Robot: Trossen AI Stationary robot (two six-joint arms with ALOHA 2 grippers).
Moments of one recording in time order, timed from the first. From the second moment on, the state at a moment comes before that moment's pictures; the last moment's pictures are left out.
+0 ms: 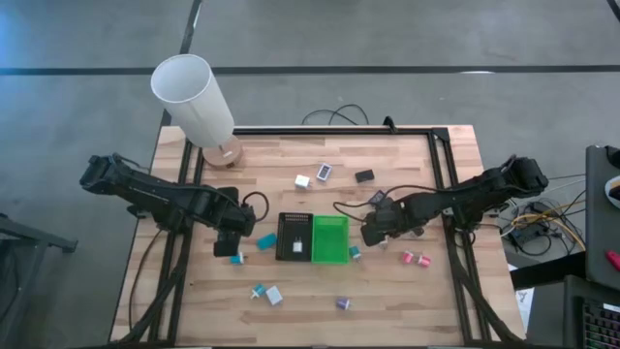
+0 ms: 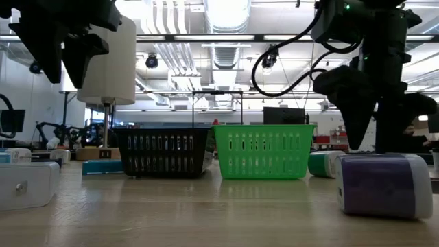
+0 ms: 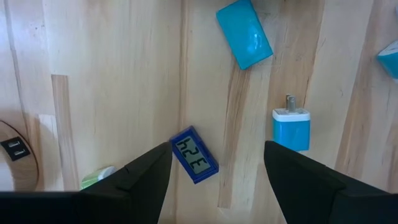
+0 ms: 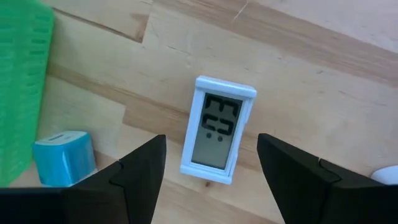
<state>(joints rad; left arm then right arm) -0.26 1.31 1.06 -1.25 -0.13 -0.31 0.18 1.44 0.77 -0.70 0.05 1.44</state>
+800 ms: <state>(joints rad) -0.26 1.31 1.06 -1.26 -0.13 -0.32 0.18 1.54 0.77 -0.64 0.02 1.44</state>
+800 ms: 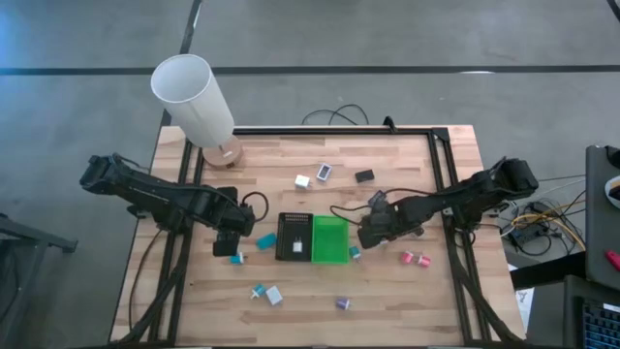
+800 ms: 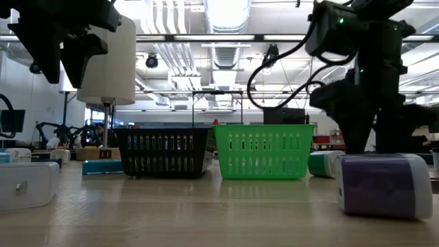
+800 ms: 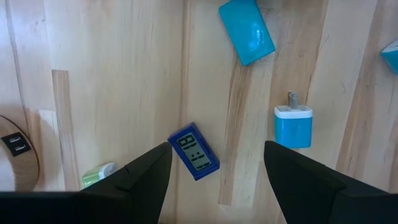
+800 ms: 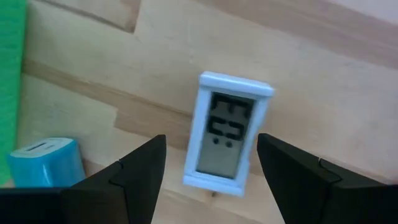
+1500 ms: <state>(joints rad) -0.26 1.31 1.06 -1.28 -0.13 -0.33 0.18 1.64 0.83 -0.71 0.00 1.44</state>
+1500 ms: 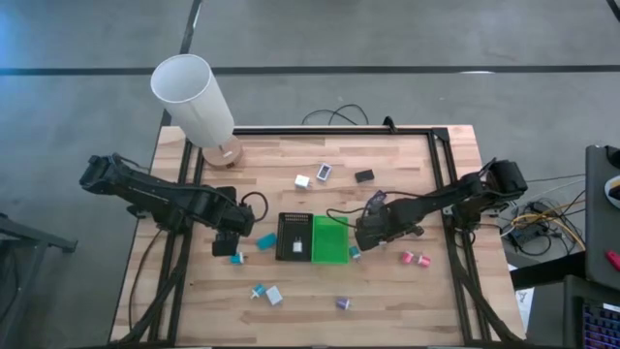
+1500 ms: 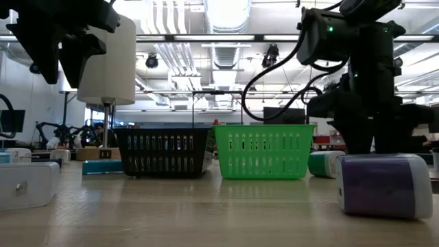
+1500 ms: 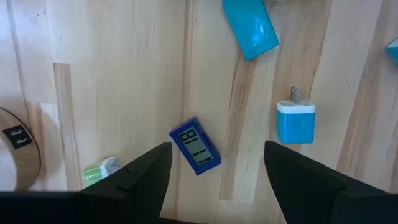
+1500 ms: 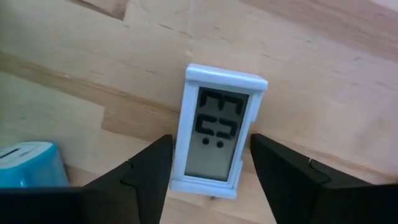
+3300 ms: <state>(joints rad) -0.35 1.21 0.87 -0.76 -0.36 -0.36 0.33 1.11 0.74 -0.39 0.53 0.62</state>
